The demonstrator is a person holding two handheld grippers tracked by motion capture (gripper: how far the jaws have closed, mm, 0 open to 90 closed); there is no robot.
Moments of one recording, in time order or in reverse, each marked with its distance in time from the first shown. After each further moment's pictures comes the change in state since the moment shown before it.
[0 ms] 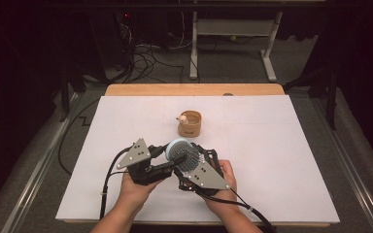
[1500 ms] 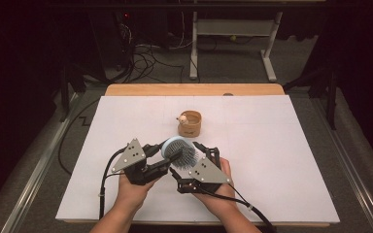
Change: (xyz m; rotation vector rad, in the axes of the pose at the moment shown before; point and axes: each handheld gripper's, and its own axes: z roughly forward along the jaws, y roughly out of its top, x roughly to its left) left arm 0.002 0.002 -0.009 -0.052 0.056 0.037; right arm -0.004 0.000 0.005 0.037 0.048 0.079
